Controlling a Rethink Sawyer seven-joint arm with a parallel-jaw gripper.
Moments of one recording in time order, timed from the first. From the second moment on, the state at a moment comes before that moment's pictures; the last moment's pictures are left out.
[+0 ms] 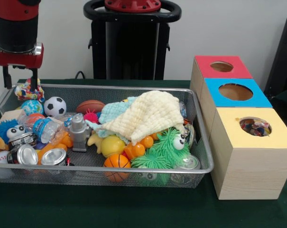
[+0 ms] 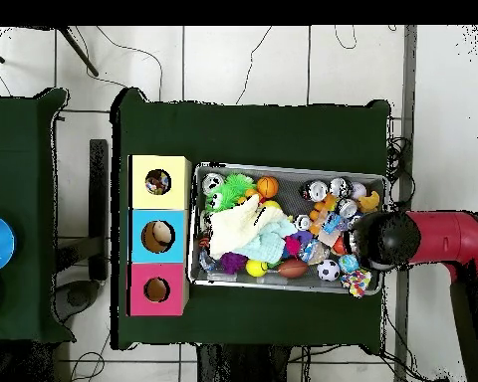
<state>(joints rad) -0.96 -0.69 0.59 1.59 -0.84 1.01 1.60</state>
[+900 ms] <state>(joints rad) -0.94 -0.65 0.56 1.59 -0.84 1.06 1.60</state>
